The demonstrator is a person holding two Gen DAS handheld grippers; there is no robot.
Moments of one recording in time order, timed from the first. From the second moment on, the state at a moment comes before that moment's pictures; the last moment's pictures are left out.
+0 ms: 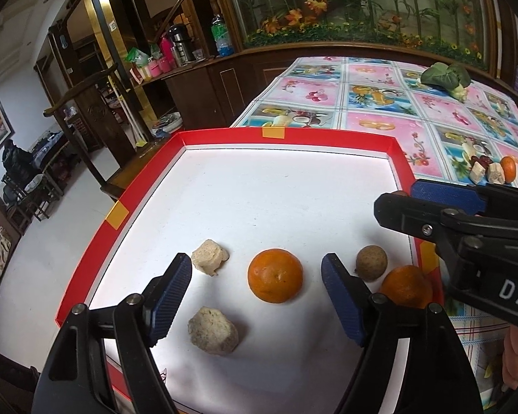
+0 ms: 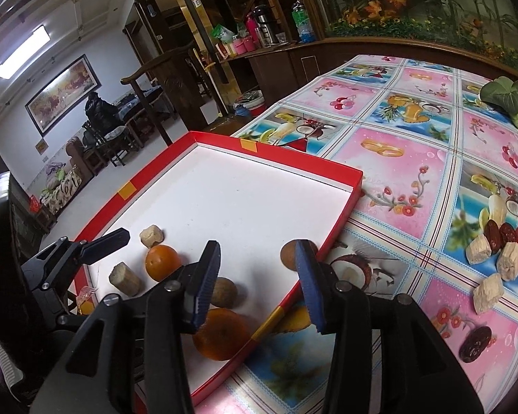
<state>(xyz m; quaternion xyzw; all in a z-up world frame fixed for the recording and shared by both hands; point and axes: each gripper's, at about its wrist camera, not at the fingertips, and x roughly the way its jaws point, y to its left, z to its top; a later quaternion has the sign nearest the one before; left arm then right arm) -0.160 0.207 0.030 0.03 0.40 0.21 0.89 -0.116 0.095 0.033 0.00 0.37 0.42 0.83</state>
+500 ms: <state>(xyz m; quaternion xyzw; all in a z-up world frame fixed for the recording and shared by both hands) -0.159 0.204 0.037 0.04 0.40 0.22 0.89 -0.118 0.092 0.035 0.00 0.37 0.42 0.83</state>
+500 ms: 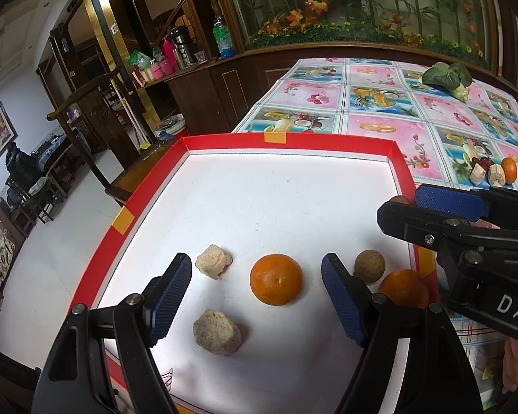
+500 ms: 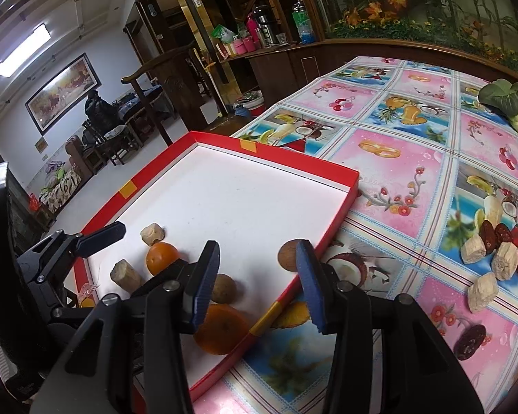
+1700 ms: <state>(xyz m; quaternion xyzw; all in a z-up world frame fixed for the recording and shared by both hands) -0.106 0.043 0.037 0.09 0.42 0.00 0.90 -0.024 -0.125 0.037 0.06 0.39 0.24 0.89</state>
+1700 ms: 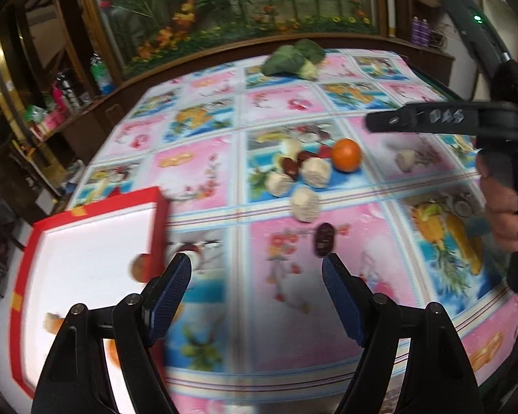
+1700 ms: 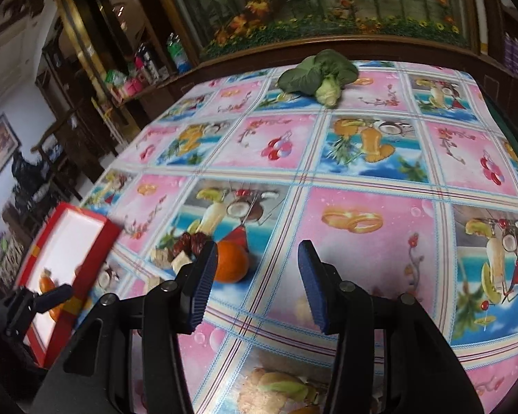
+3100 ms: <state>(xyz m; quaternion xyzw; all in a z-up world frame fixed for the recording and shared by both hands) -0.110 0.058 0.034 0.04 0.43 0.00 0.90 0.001 -0.151 0.018 0.12 0.45 0.16 0.87</state>
